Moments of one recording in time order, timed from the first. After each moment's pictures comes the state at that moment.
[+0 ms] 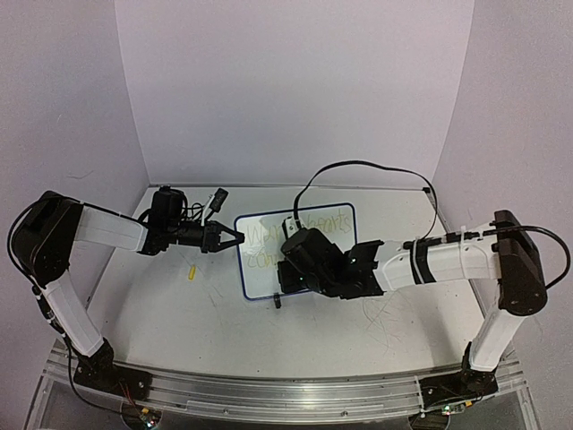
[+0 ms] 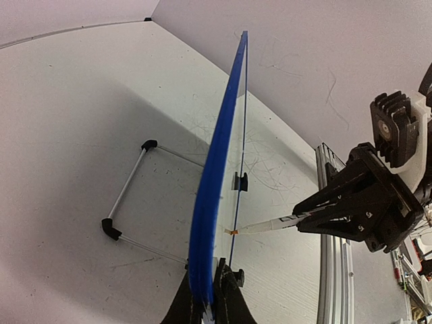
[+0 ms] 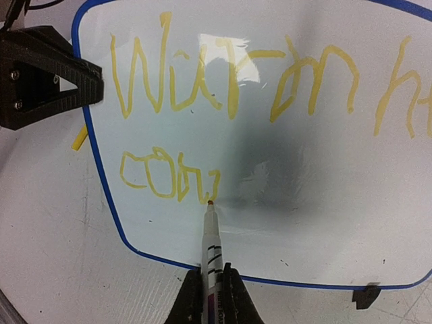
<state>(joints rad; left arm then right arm) -0.43 1.71 0.86 0.39 0.92 -0.18 1.13 1.79 1.21 -0.17 0.46 0.58</state>
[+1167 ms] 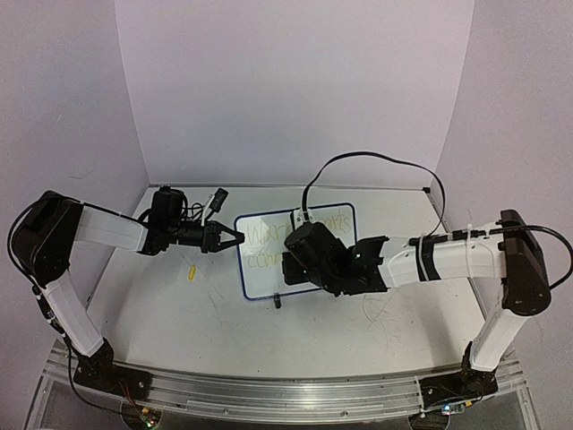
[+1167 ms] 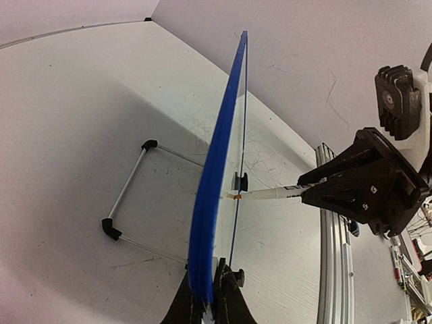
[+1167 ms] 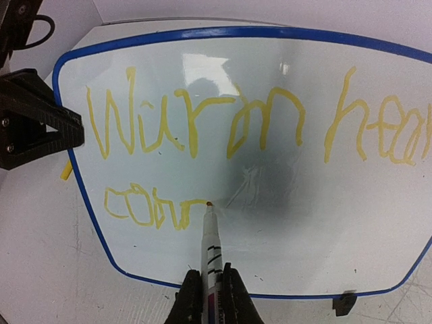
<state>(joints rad) -0.43 1.71 0.86 0.39 0.92 -0.18 1.12 1.76 1.22 -0.18 0.54 0.60</state>
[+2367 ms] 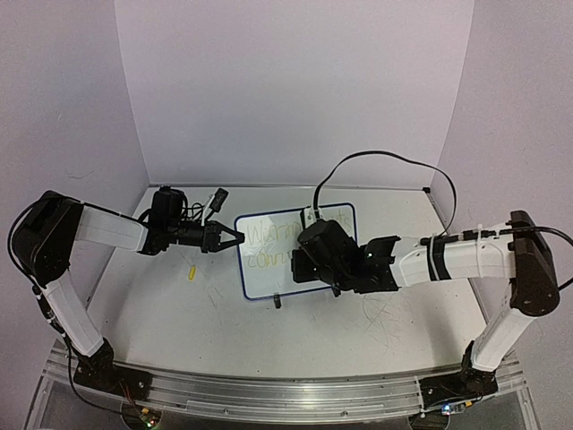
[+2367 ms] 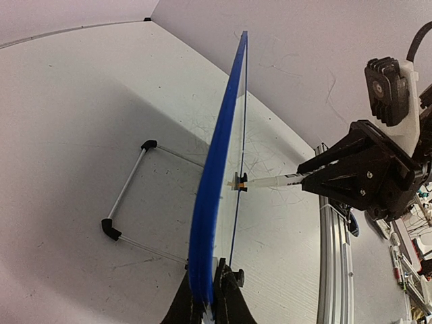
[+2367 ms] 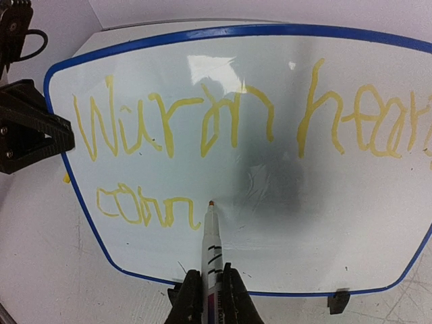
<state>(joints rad) -0.43 1.71 0.86 0.39 0.92 -0.18 1.10 1.70 1.14 -0.13 0.49 0.61</state>
